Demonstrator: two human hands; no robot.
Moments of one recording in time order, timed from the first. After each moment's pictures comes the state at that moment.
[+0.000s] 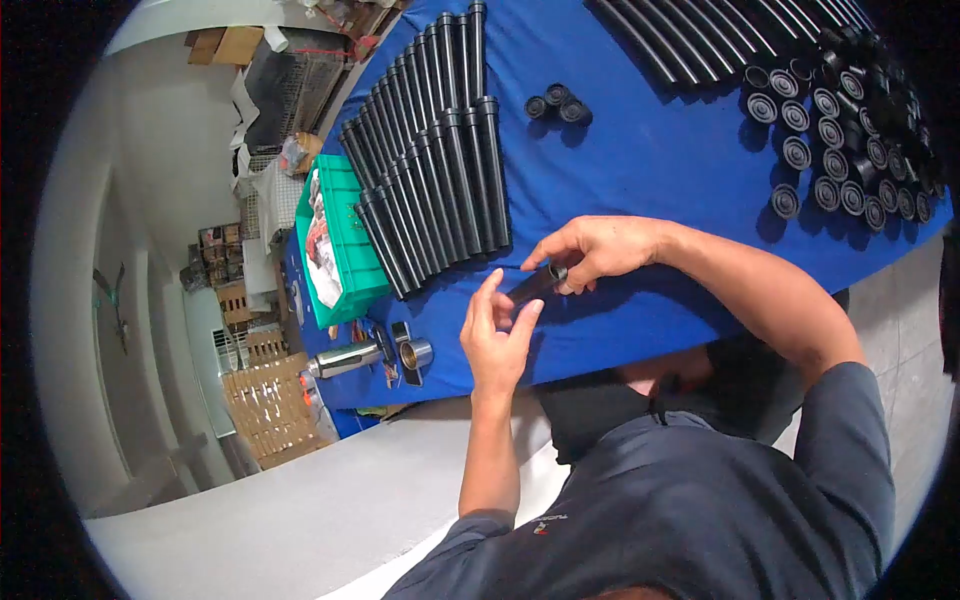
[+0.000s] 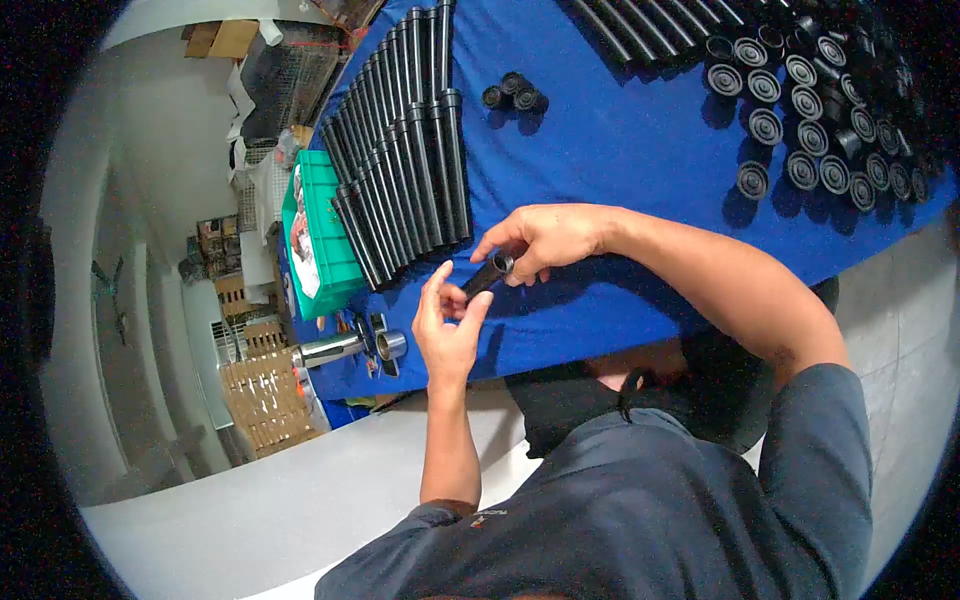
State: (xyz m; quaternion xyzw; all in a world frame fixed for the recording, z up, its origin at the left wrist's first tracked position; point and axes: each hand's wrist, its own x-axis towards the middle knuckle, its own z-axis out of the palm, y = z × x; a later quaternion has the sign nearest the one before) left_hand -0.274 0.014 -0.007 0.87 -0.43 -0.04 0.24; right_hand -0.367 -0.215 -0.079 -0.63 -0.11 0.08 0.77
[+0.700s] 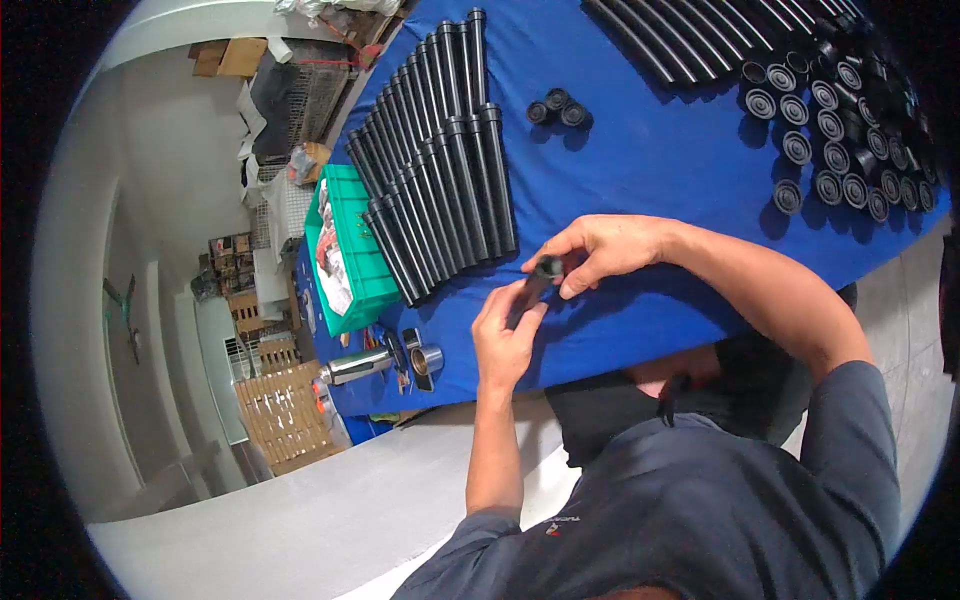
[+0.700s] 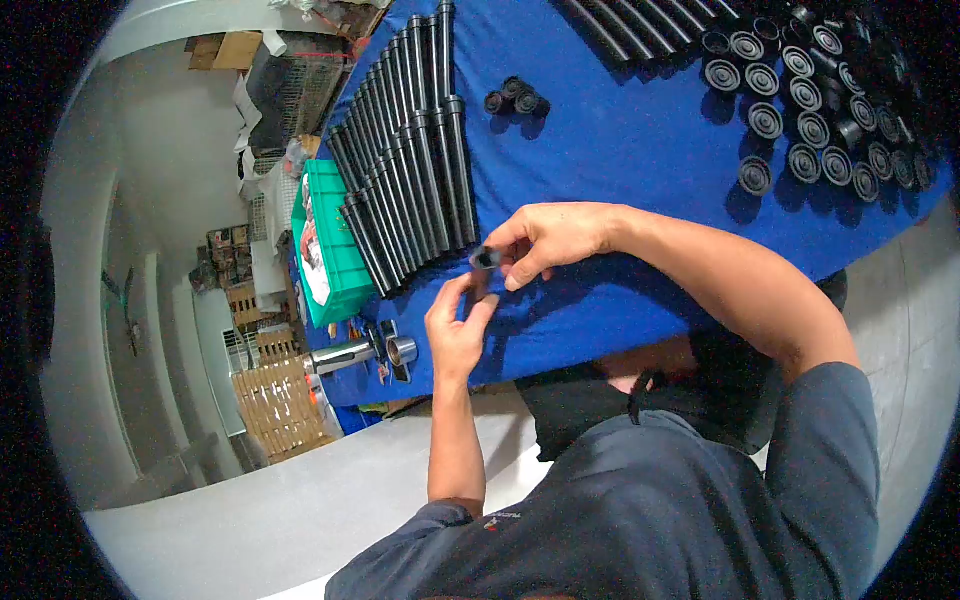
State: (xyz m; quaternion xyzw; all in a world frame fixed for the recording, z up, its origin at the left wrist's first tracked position) left_hand -0.260 0.013 -0.011 0.83 -0.43 -0.16 0.33; right_hand -0.368 -0.218 -0.081 -0.62 -0.12 0.04 0.77
